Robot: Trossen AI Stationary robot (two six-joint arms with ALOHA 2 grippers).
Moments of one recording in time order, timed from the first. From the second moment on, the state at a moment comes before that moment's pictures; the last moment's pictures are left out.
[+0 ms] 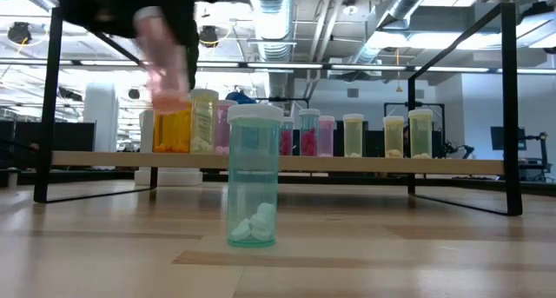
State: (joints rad) left arm -0.48 1.84 1.50 -0.90 -0.07 -1.42; right arm 0.20 1.66 2.06 -1.06 0.00 0.34
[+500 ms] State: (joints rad) left arm -0.31 1.84 1.62 -0.91 0.00 -0.82; right arm 0.20 1.66 2.06 -1.06 0.00 0.34
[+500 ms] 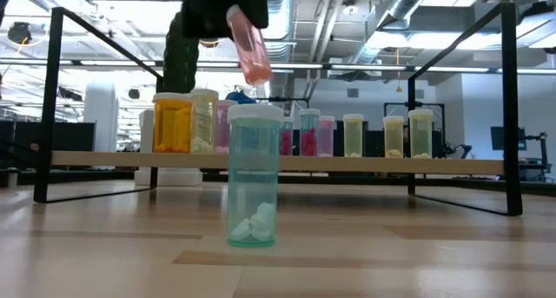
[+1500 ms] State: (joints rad) left arm -0.21 1.92 1.62 -0.99 0.04 -0.17; right arm 0.20 1.66 2.06 -1.06 0.00 0.34
